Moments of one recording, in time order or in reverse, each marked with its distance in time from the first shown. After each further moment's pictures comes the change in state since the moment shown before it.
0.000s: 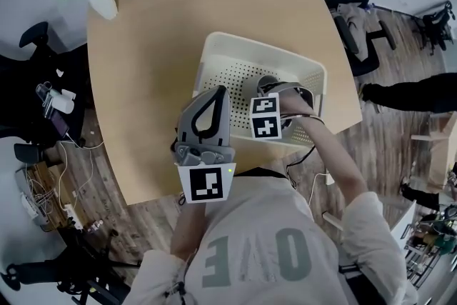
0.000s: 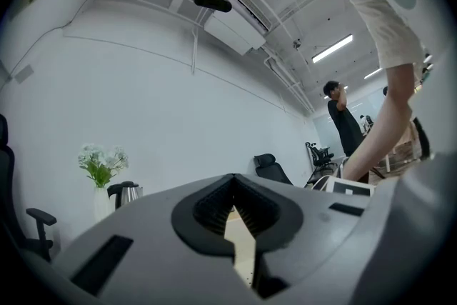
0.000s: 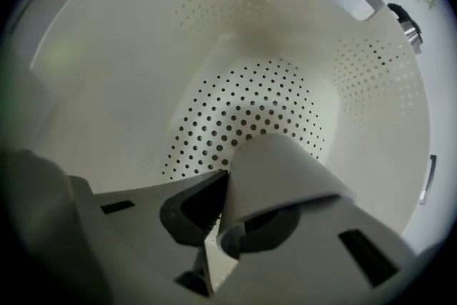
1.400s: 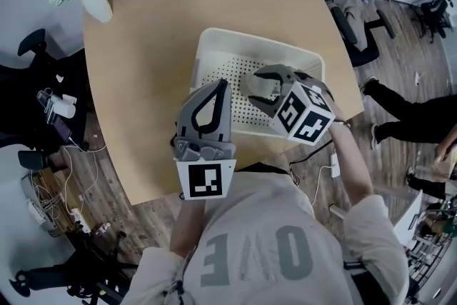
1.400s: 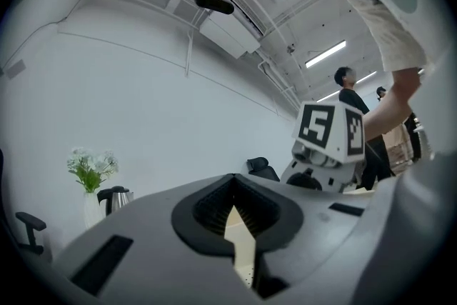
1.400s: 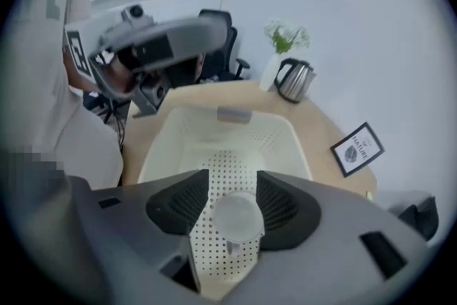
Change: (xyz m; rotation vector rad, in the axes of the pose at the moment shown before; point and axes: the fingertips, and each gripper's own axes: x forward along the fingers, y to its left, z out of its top) left arm 0.003 -0.010 0.010 0.014 -0.020 -0.065; right arm -0.150 -0.038 0.024 0.456 -0.578 -0.241
